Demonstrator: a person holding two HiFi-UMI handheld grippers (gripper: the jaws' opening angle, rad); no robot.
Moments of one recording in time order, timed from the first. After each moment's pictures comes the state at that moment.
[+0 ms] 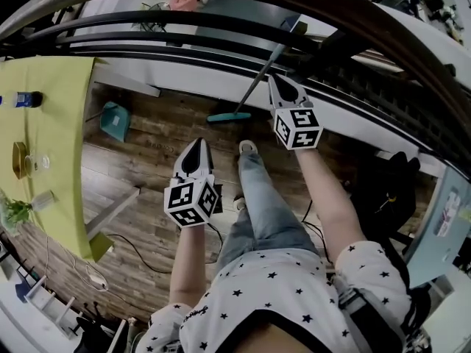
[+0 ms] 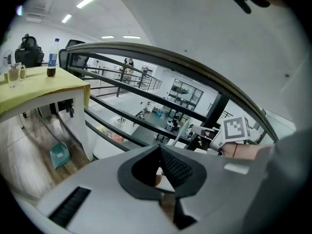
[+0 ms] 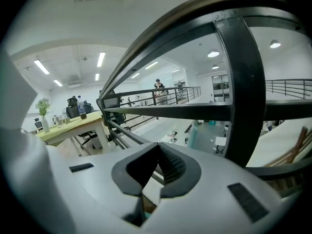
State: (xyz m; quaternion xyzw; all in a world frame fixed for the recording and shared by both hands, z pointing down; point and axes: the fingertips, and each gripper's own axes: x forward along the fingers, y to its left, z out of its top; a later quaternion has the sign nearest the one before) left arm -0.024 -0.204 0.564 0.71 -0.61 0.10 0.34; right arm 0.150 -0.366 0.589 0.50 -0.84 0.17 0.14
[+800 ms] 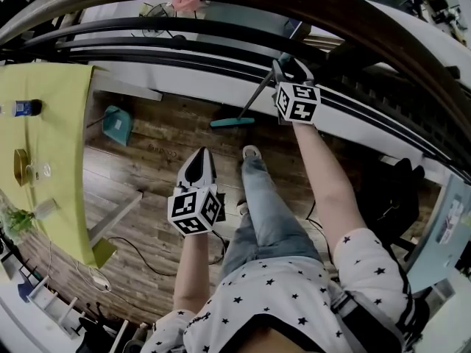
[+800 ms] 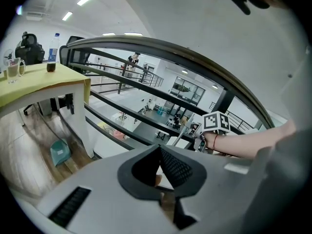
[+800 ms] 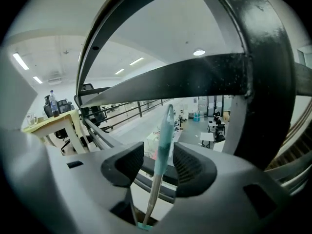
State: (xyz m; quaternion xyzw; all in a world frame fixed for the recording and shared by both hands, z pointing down) left arm -0.026 -0.216 0.586 0.70 -0.61 0.10 0.35; right arm 0.182 -0.461 0.651 0.57 -0.78 0.19 0.15
